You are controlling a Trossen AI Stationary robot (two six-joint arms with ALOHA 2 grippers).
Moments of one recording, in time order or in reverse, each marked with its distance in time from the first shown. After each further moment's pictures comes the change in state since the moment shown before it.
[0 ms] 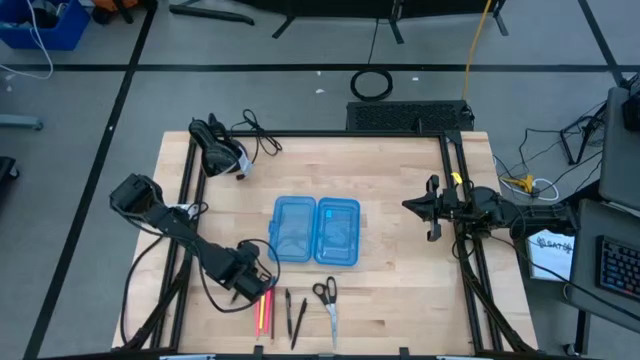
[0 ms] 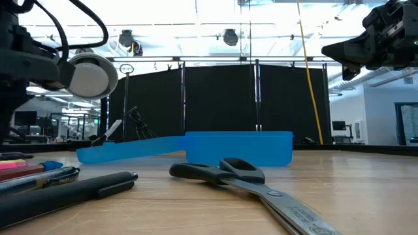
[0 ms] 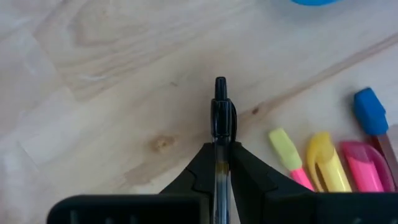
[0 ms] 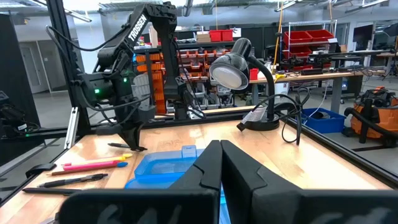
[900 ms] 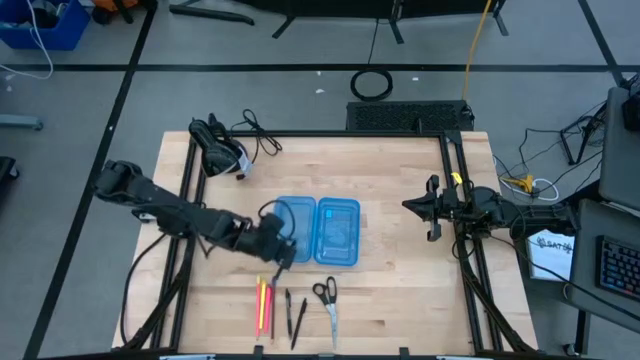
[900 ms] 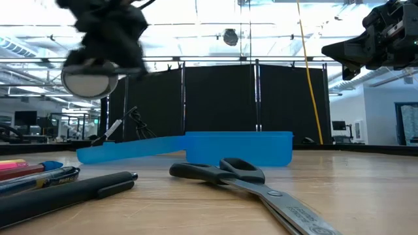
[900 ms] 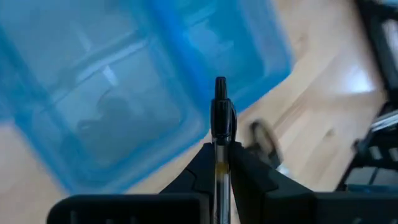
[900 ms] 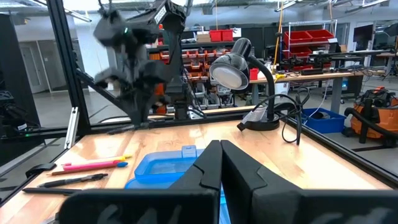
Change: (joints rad) left arm 0.274 -0.217 0.035 0.418 -0.164 0.413; right arm 0.000 0.000 0.000 0.000 0.000 0.000
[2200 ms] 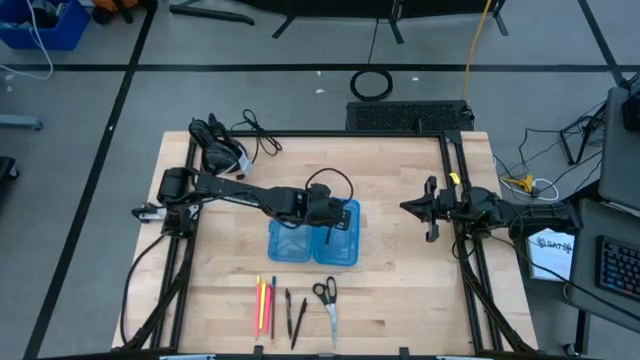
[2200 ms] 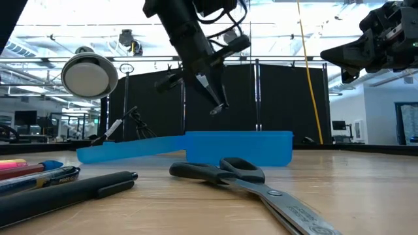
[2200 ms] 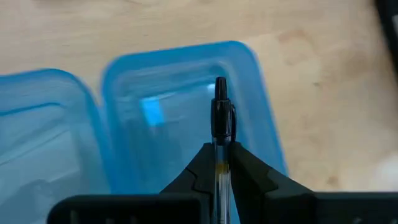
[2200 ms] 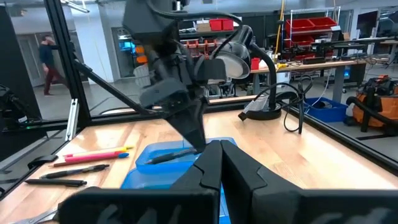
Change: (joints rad) left arm 0.300 0.496 0.520 -0.155 -0.042 0.031; right arm 0.000 0.046 0.000 0.001 -0.003 0.019
